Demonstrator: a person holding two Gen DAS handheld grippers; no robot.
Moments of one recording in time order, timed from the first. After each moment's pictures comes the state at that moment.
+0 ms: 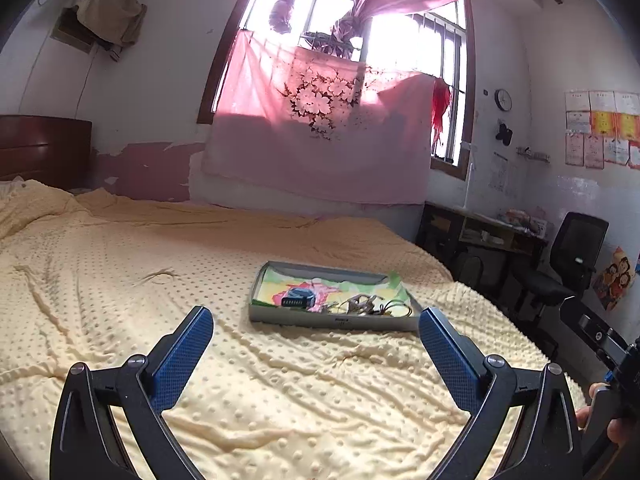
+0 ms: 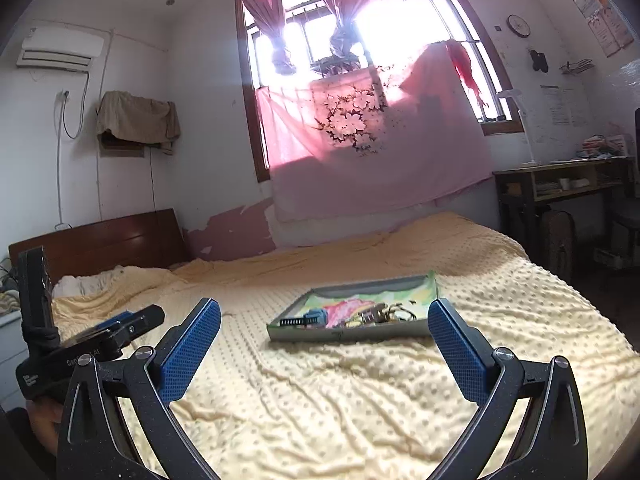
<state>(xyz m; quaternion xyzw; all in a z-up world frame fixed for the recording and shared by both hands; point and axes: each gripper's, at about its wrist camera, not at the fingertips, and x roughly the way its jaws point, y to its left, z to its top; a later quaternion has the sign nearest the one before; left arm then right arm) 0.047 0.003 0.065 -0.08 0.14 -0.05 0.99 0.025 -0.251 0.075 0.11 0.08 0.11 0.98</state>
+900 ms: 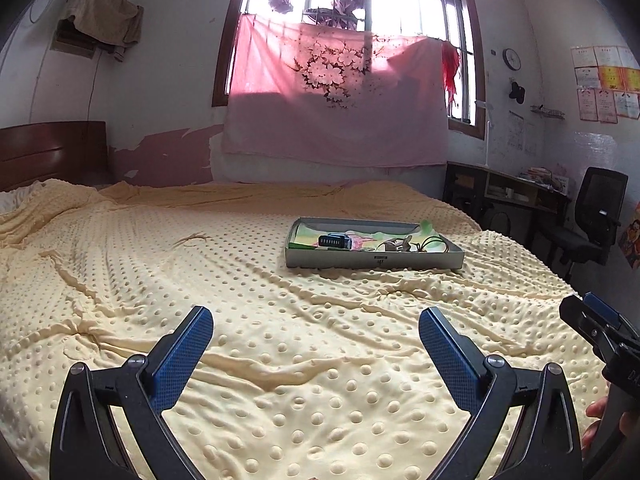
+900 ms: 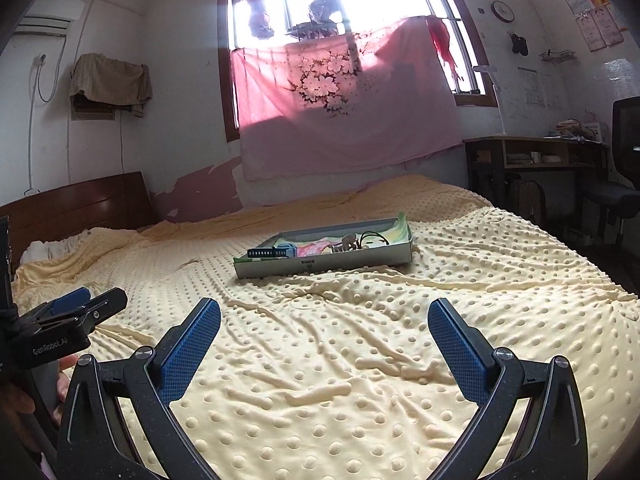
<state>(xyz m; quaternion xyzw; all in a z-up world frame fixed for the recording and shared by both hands) 0.029 0.010 0.000 -0.03 0.17 -0.01 0.98 0.004 -0.232 0.011 0.08 0.14 0.05 0.98</state>
